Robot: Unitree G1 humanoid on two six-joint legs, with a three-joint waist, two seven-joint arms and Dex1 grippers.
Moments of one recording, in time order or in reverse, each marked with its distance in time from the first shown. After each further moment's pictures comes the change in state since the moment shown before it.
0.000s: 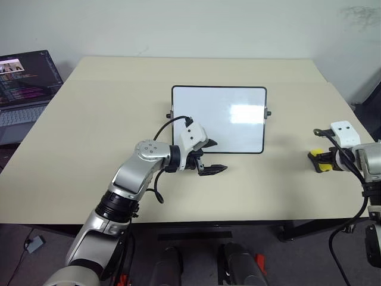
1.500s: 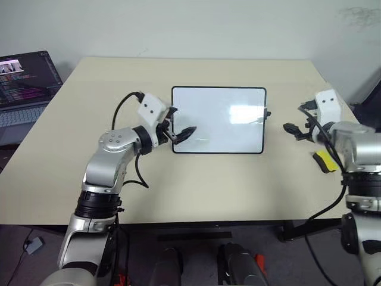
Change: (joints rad) left arm 0.046 0.038 0.295 0.021 0.011 -0.055 0.289; right arm -0.055 0.229 -0.101 -0.082 0.126 -0.341 -0.237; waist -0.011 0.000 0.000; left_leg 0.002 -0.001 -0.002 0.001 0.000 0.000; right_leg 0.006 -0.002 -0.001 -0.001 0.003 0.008
